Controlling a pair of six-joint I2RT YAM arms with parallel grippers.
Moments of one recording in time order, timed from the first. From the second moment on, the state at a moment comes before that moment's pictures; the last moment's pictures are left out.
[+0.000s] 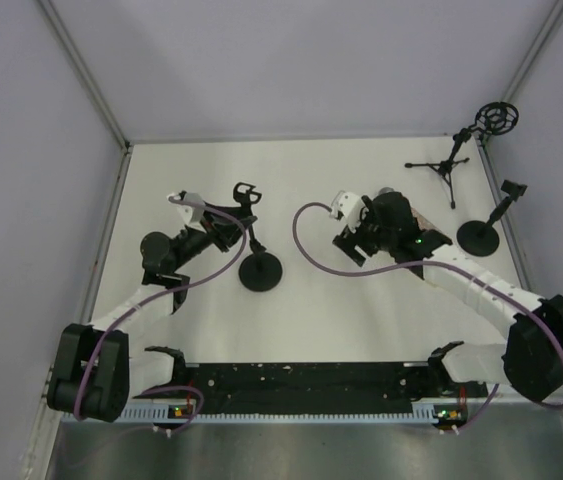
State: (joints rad) left arm -0.18 1.17 0.42 1.10 0.77 -0.36; right arm 0.53 1.29 0.82 -0.26 -0.06 -0.53
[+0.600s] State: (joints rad) left arm -0.18 1.17 0.38 1.17 0.73 -0.22; right arm 0.53 1.71 1.22 0.00 -0.96 0.27
